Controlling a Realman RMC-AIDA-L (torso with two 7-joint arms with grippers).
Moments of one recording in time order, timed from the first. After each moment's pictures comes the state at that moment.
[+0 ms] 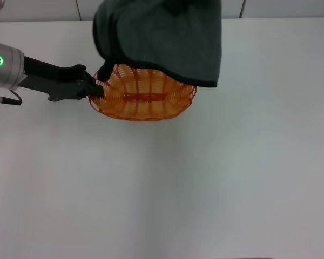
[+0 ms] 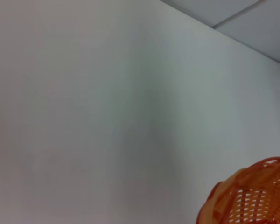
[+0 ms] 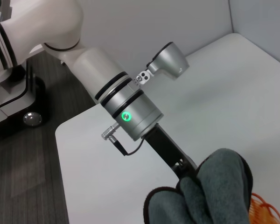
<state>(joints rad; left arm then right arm) -0.81 -1.88 0.95 0.49 2.17 1.29 -2.62 1.24 1.90 -0.82 -0.84 -2.33 -1.85 2.30</state>
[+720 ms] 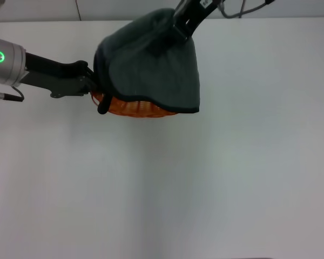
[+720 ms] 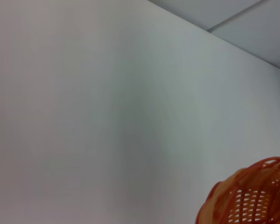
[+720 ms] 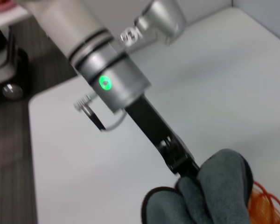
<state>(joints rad) -0.82 -1.88 0.95 0.49 2.16 1.29 -2.62 1.24 1.98 -0.98 -0.70 -2.36 -1.62 2.21</state>
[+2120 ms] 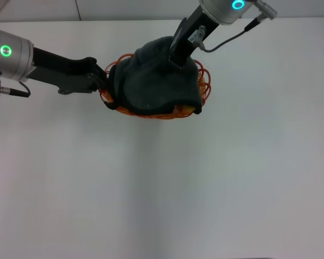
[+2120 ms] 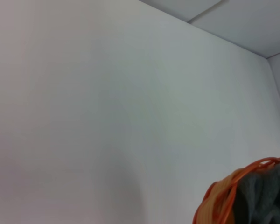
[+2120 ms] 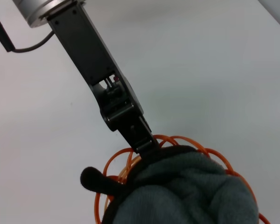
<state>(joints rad) -0.84 -1.89 0.96 0.52 2.16 1.32 -2.63 1.25 2.06 -1.11 -0.60 -2.53 -1.35 2.16</state>
